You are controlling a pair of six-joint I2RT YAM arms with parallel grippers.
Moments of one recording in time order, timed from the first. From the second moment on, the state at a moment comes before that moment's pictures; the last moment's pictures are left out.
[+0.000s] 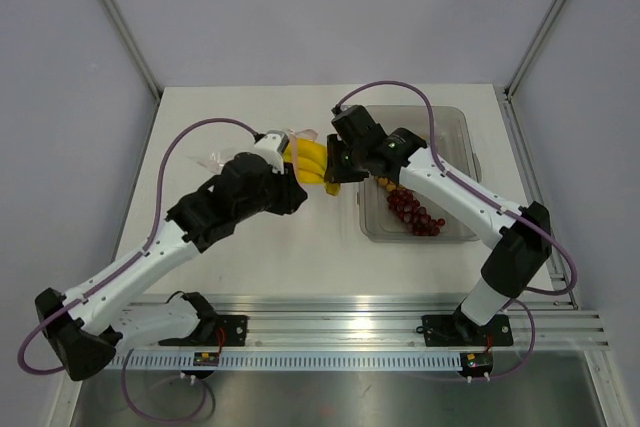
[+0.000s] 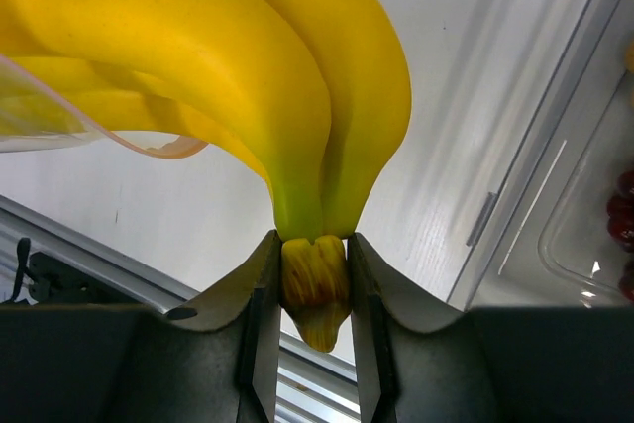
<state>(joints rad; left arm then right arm) -0.72 1.04 1.05 -0.53 0.01 -0.47 0.77 1.65 1.58 -0.78 0.06 0.56</state>
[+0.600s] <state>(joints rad) -1.07 1.25 1.11 -0.52 -0.90 -0.59 0.76 1.67 1.58 -0.72 0.00 0.64</state>
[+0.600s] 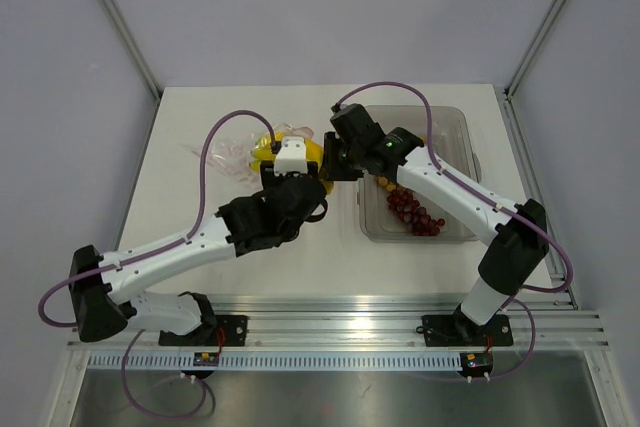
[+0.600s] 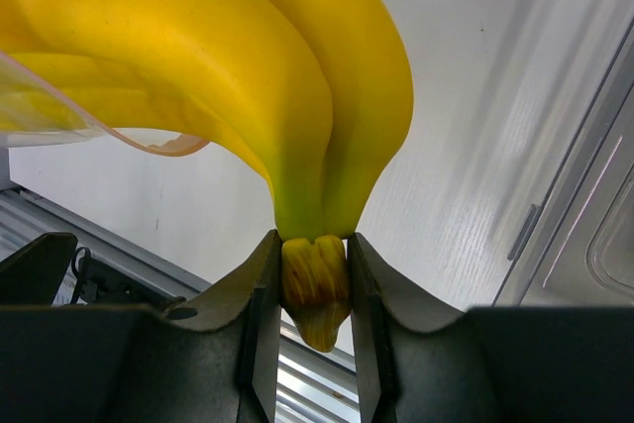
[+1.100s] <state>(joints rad) -1.02 1.34 1.13 -0.43 -1.05 -0.48 0.76 1.67 1.58 -0.70 -0.01 0.64</state>
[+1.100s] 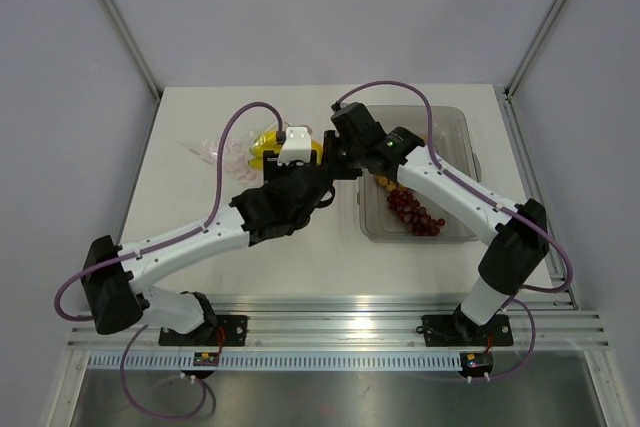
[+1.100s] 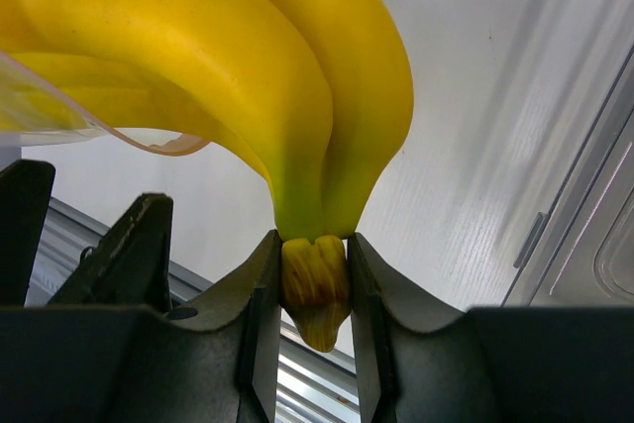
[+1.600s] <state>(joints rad) -0.97 1.40 1.14 -0.39 -1.04 -0.44 0.76 1.64 1.55 -0.70 -0.01 0.65</state>
